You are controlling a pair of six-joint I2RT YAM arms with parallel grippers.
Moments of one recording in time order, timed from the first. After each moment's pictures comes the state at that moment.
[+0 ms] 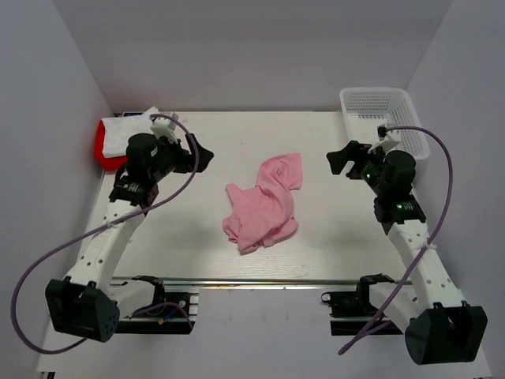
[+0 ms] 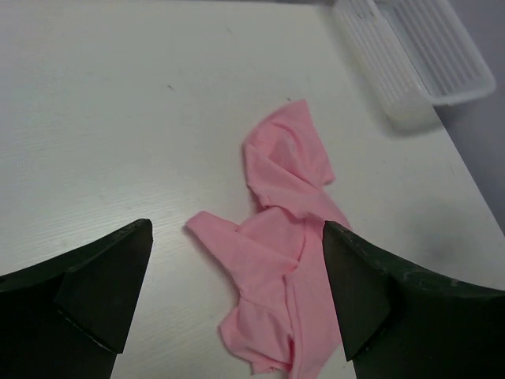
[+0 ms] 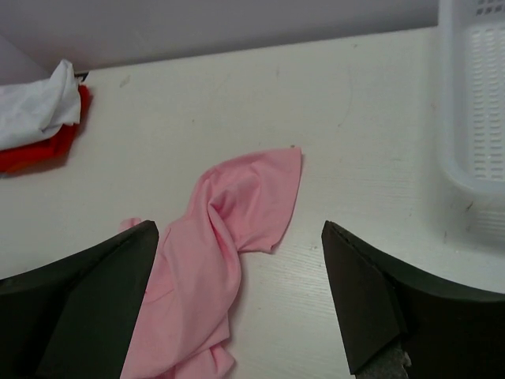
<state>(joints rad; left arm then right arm) -0.20 1.10 1.00 -0.18 0.28 -0.29 0.10 0.93 0.78 -0.01 -0.24 0.32</state>
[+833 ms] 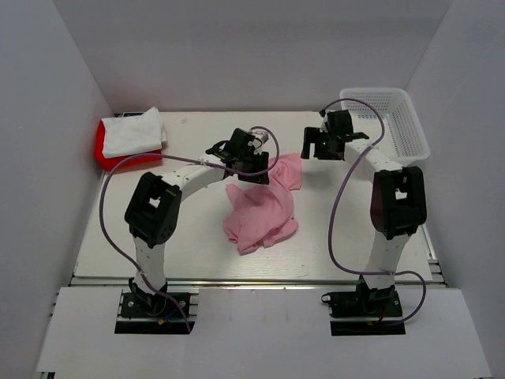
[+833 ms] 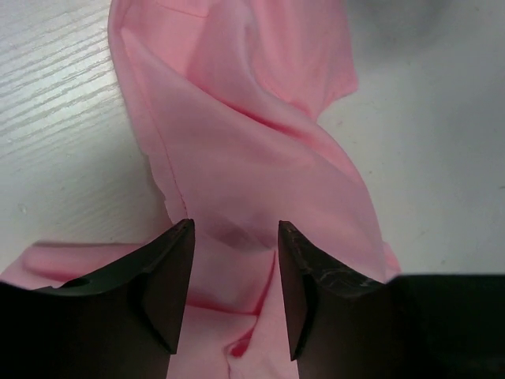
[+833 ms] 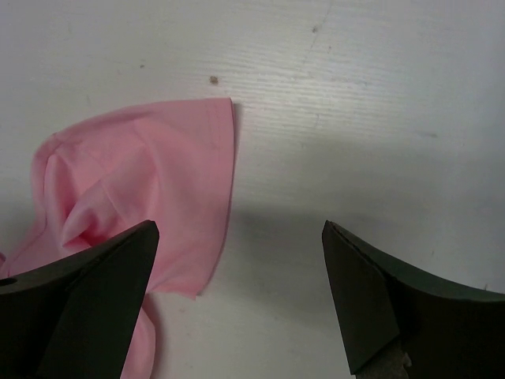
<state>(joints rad) -0.60 1.94 1.46 -0.35 0.23 -0.31 0.21 1.90 1.43 -0.35 -0.14 0.17</state>
